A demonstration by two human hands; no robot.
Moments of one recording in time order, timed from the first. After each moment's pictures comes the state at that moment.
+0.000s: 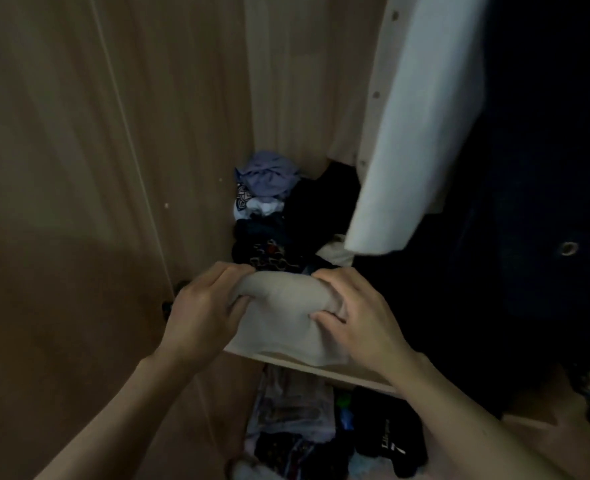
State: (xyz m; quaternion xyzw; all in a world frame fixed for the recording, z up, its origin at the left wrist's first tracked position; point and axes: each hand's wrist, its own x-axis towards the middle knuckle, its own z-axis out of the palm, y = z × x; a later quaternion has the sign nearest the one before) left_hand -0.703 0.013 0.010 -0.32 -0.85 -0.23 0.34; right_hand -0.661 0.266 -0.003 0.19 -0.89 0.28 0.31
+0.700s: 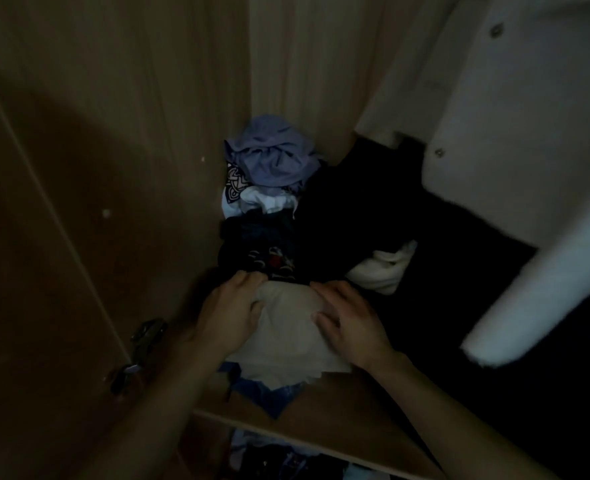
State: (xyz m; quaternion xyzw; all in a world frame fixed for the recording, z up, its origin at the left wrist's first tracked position) left_hand -0.963 0.041 -0.096 -0.28 -0.91 -0.24 0.17; right_hand -0.904 0.282 -0.115 0.13 -0.94 0.21 0.22
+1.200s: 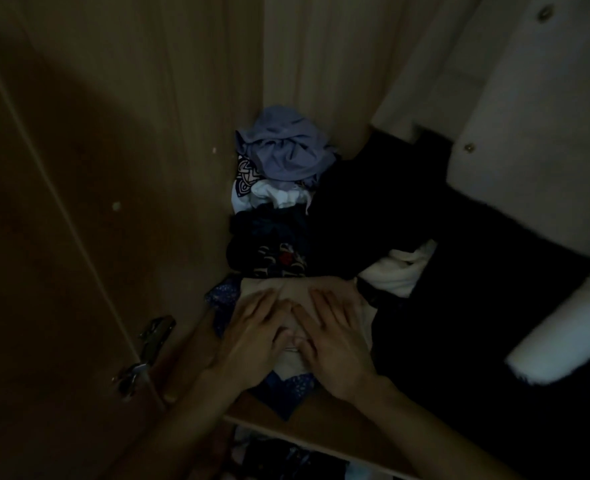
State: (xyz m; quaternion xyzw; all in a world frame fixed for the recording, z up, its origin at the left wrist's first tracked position) left_hand -0.954 0.043 -0.158 -0.34 -0.91 -0.18 0.13; right_hand -0.906 0.236 -0.159 0.14 -0.97 0.08 0.19
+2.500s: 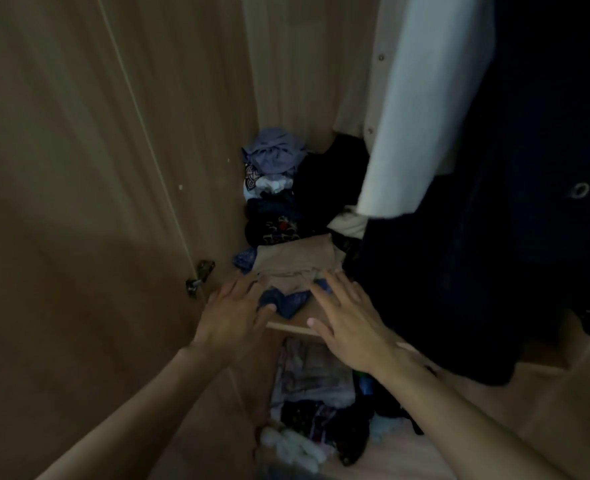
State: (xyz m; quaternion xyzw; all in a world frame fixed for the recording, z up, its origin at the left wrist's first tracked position) left_hand -0.718 -0.007 -0.058 -0.26 -0.96 -0.05 0.12; right_hand -0.663 0.233 -0.081 0.13 -0.98 0.08 0.15
